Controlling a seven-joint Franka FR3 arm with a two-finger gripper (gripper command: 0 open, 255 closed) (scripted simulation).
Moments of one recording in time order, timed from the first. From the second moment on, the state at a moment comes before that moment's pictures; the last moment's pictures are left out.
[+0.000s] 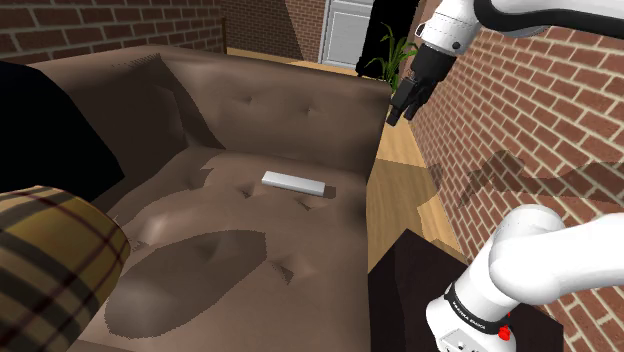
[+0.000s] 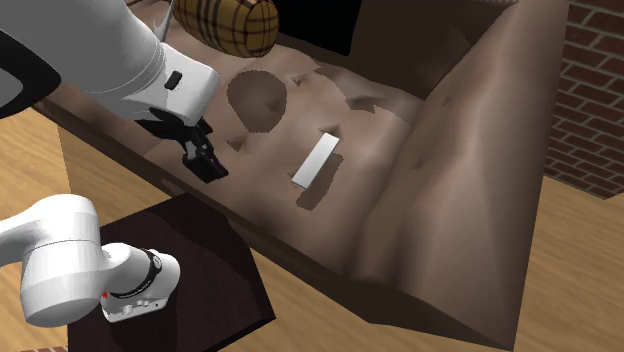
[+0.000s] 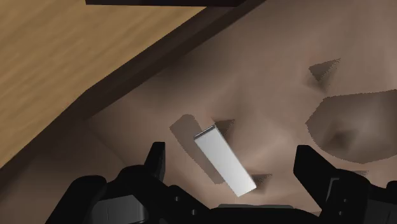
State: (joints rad) arm -0.02 -0.79 -0.04 -2.30 0.05 1.67 -0.03
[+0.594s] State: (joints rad) arm 0.02 -0.57 -0.04 -2.31 0.04 1.85 -0.11
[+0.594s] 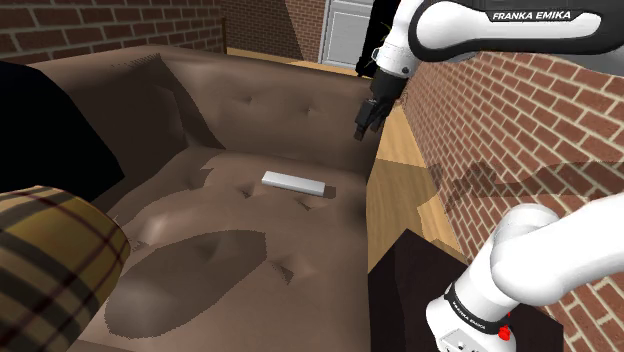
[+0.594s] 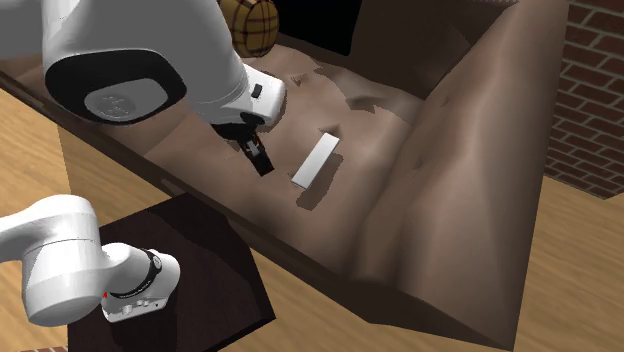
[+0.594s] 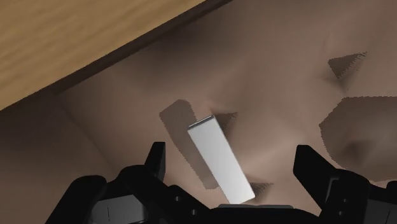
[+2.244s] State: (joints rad) arm 0.10 0.22 0.00 -1.99 0.02 2.21 -0.30
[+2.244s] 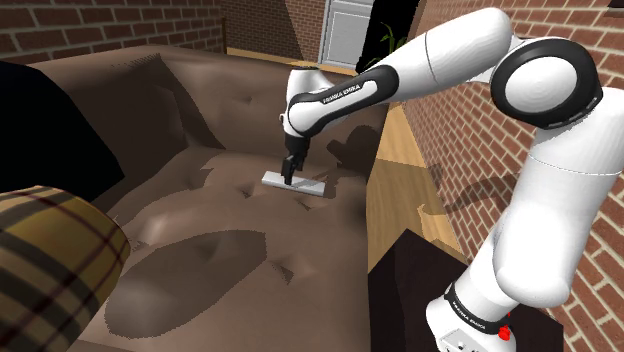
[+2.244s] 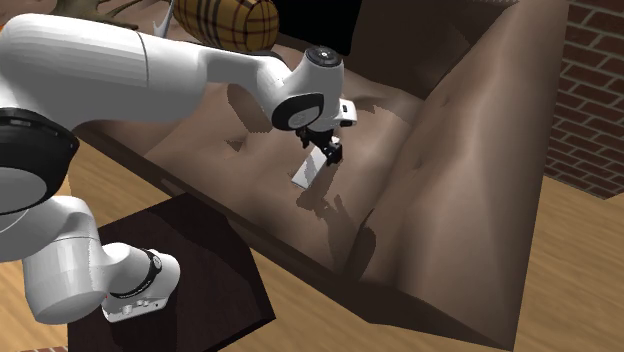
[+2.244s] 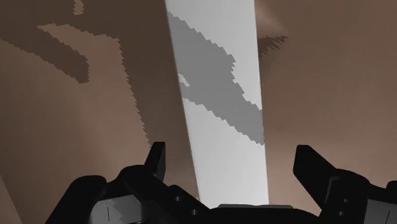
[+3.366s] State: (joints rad) arm 0.10 0.26 0.01 -2.01 0.02 2.26 -0.30
